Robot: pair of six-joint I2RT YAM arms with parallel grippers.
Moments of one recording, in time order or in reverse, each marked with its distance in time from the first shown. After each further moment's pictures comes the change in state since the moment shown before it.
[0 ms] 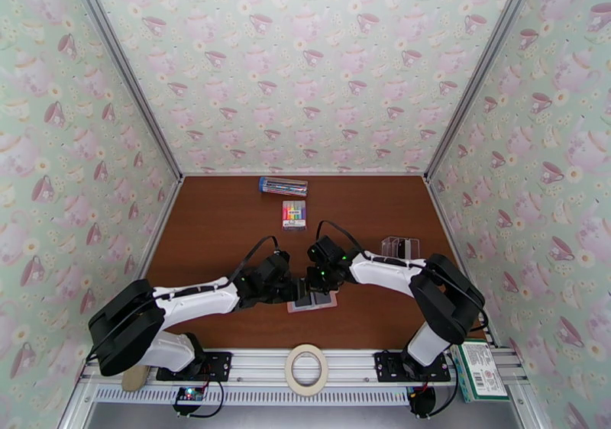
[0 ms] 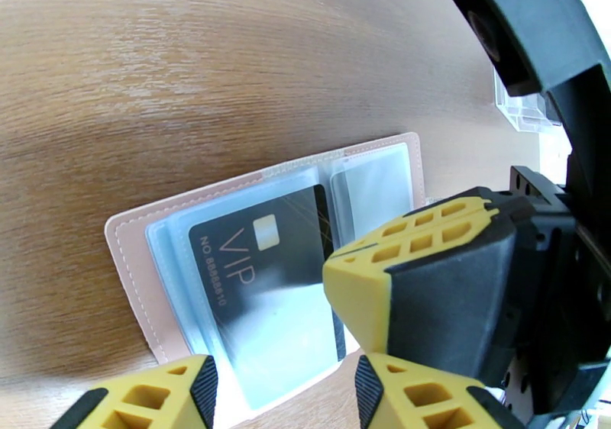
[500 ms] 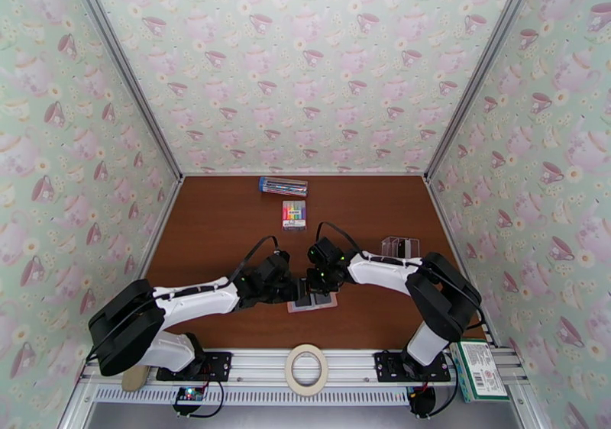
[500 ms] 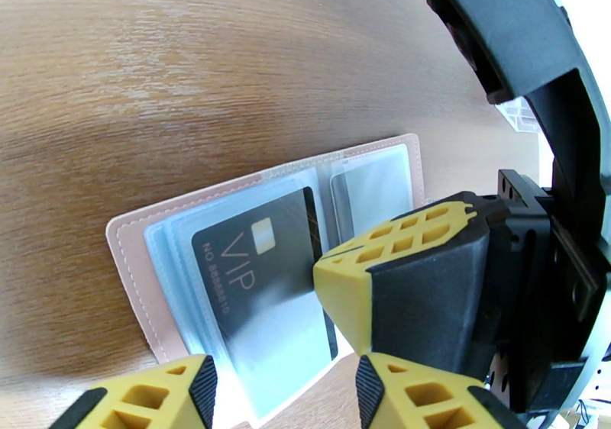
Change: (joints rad) left arm 0.000 0.000 0.000 0.002 0.000 0.000; right arm 0.003 0.013 0.001 -0.007 0.007 -0.001
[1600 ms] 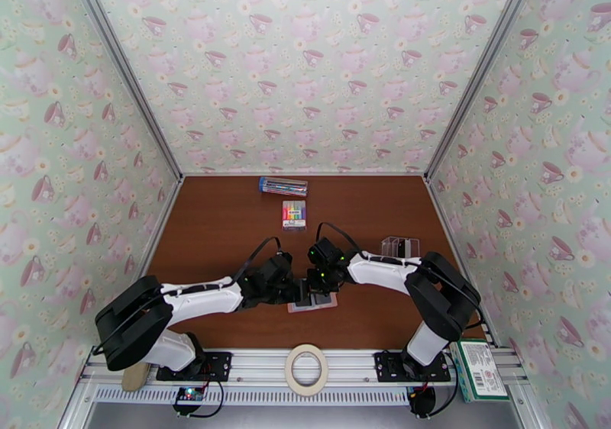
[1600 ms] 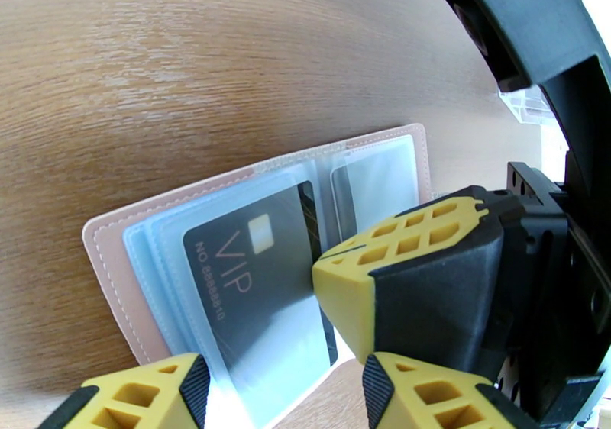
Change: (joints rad) left arm -0.010 0.043 0.002 0.034 0.023 0.000; right arm 0.000 0.006 0.000 -0.006 0.000 -0.007
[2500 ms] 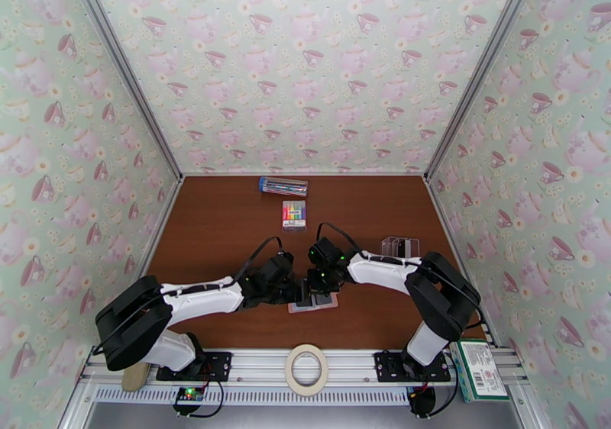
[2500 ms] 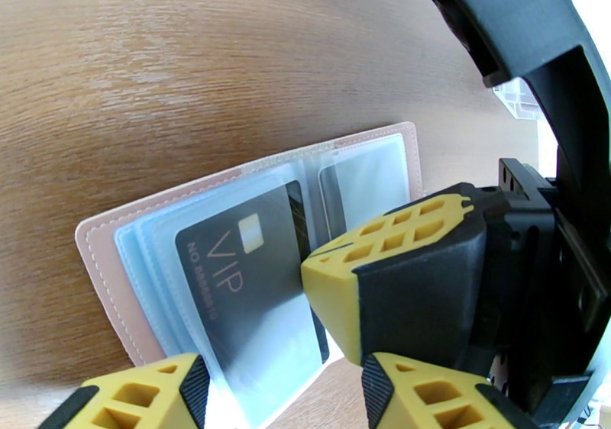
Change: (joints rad) left arm -0.008 0.000 0.014 -0.008 0.001 0.000; right arm 0.000 0.000 0.006 -0.016 0.001 0.000
